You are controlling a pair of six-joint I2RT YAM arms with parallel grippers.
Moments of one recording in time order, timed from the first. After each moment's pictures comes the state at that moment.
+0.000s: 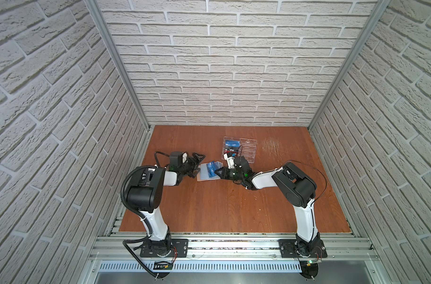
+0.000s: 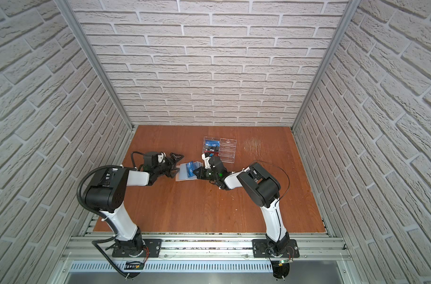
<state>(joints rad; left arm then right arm) -0.12 1.80 0.71 0.50 0.60 -1.17 0.61 2.07 1.03 0.55 -0.40 0.83</state>
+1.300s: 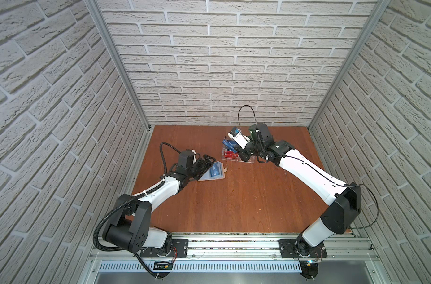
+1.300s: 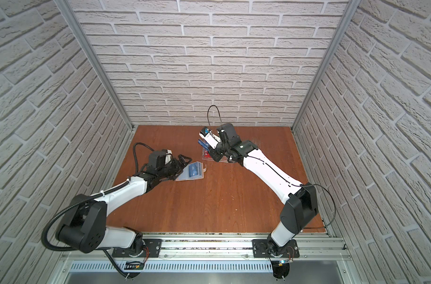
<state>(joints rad) -0.40 1.39 0.74 0.07 0.31 -1.02 0.53 1.66 1.59 -0.67 -0.14 -0.36</state>
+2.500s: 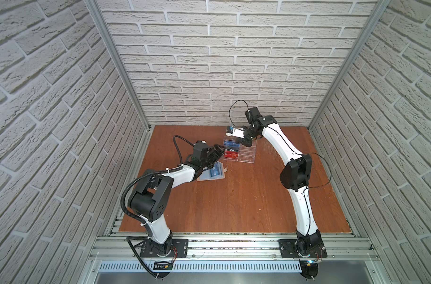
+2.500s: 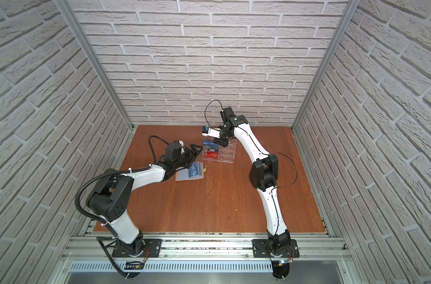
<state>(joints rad) -0.47 1.74 0.95 0.34 0.22 -1.14 0.31 2.37 2.43 -1.19 -0.36 -1.01</state>
